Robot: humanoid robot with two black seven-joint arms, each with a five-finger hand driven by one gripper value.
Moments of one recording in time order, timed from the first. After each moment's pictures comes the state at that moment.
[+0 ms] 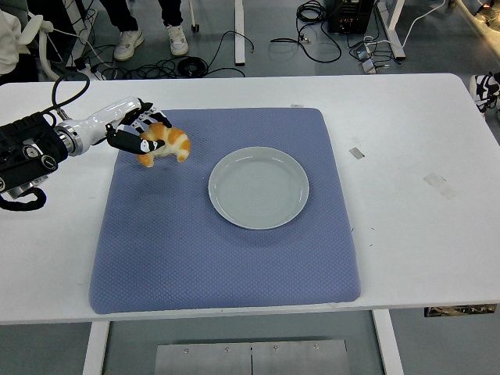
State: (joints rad) left arm -1.19 0.48 0.22 -0.84 0.56 0.06 -0.35; right arm -0.09 0.00 0.10 0.12 -0.10 -0.09 0.22
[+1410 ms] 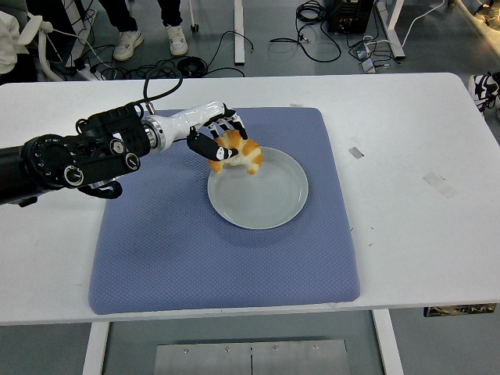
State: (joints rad) left arm -1.35 0.23 0.35 -0.92 0.56 0.15 -0.23; right arm -0.09 0.00 0.10 0.12 -0.10 -0.09 0.22
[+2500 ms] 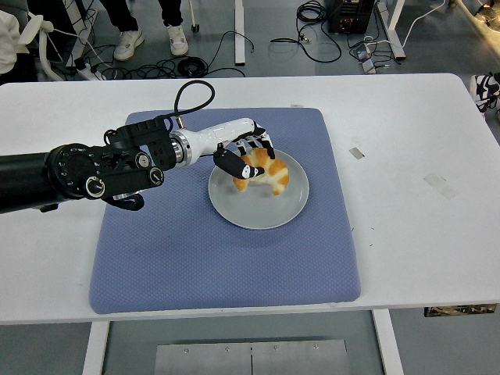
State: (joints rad) left arm -1.36 0.19 0.37 -0.99 0.56 0.17 -0.23; right arm -0.09 0.00 0.10 0.12 -0.10 -0.09 0.22
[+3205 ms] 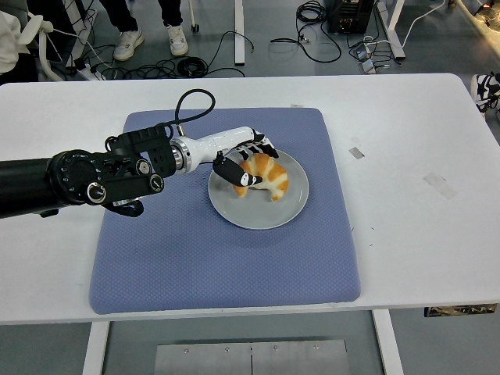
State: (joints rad) left arm -1.35 0.19 0.39 -0.99 0.56 0.17 -0.23; right arm -0.09 0.00 0.10 0.12 -0.10 -0.09 0.22
